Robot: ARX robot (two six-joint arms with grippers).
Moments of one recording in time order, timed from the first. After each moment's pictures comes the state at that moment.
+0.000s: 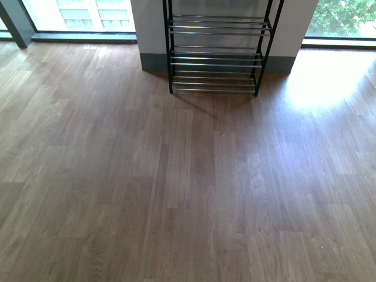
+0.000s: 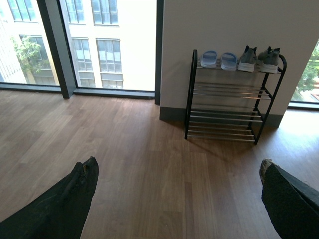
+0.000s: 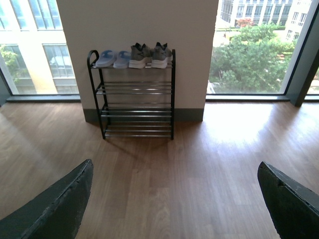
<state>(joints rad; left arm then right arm) 0.00 0.02 0.01 0.00 0.00 -0.01 0.00 0.00 0.02 0.00 0.00 0.00</state>
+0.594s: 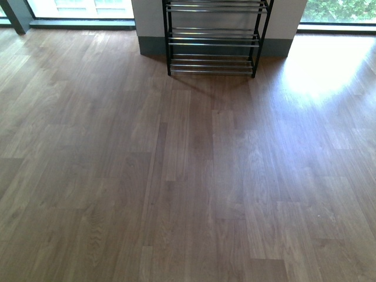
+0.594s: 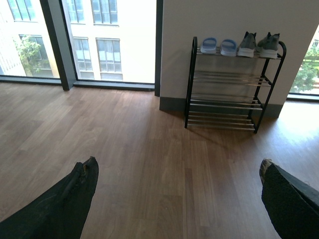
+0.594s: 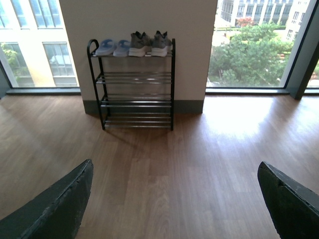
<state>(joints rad) 0.00 0.02 0.01 0.00 0.00 -0.01 0.00 0.00 0.02 0.00 0.00 0.00</state>
